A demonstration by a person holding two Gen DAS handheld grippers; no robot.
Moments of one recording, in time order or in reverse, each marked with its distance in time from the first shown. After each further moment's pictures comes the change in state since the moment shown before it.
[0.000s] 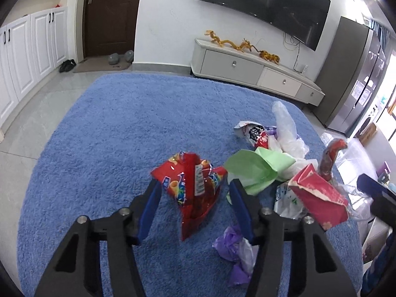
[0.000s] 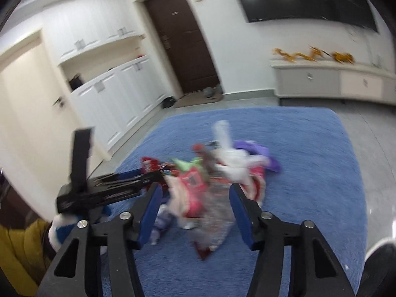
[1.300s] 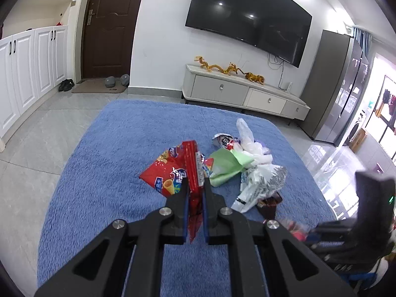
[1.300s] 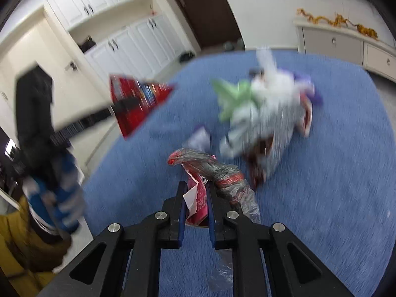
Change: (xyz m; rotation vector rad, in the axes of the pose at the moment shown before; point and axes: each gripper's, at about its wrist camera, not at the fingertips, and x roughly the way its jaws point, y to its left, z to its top) left arm -0.111 -0.008 -0.034 0.030 -0.144 -0.045; right arm 0.031 0.017 -0.068 0.046 0.301 0.101
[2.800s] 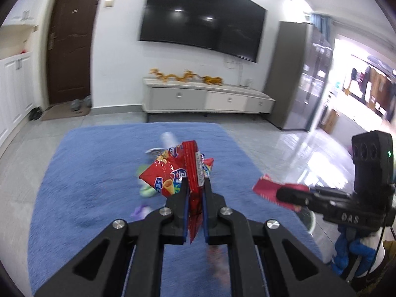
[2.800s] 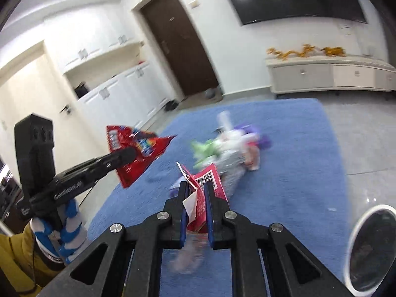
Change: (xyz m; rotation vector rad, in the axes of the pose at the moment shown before) left arm -0.034 -0.107 0.004 0.186 -0.039 -0.182; right arm -0.138 -0.028 -0.009 0.109 -0.379 -0.127
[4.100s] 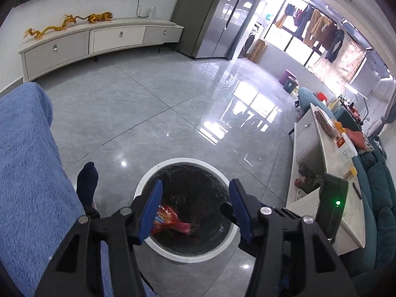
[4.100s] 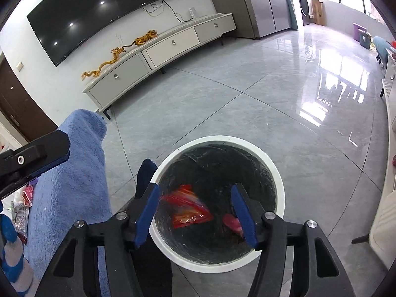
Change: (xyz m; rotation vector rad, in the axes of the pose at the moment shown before) left arm 0.259 -0.304 -0.005 0.184 0.406 -0.452; right arm -0.114 -0.270 -0.116 0.583 -0.050 -0.662
